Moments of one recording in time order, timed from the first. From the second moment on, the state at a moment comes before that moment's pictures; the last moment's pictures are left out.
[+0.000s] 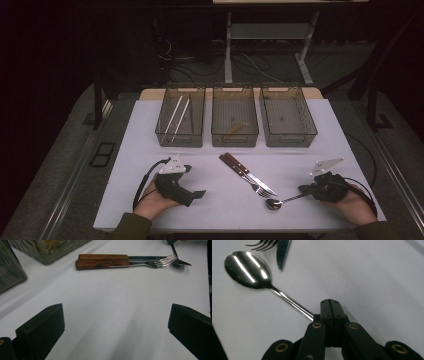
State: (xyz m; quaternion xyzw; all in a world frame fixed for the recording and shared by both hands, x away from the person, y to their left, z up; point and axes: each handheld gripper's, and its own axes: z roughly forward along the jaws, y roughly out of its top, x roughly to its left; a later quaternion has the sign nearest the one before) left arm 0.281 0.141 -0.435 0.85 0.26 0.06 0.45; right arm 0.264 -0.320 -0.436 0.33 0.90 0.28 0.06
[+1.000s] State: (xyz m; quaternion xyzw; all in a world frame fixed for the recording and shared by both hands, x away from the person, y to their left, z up) left arm 0.282 0.140 -0.435 0.85 0.25 0.05 0.45; right arm 0.253 -0.274 -0.436 0.25 0.89 0.39 0.00
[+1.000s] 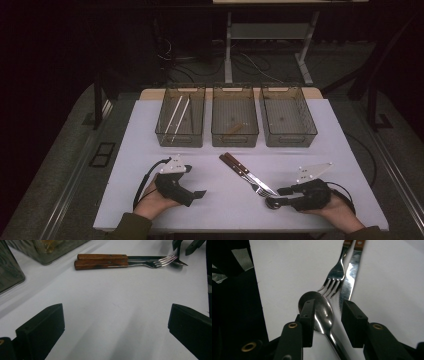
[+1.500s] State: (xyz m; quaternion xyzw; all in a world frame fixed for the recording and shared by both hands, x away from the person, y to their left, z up) left arm 0.281 0.139 -0.436 0.85 0.25 0.05 0.45; right arm 0.249 -0.264 -0.447 0.21 0.91 0.36 0.01
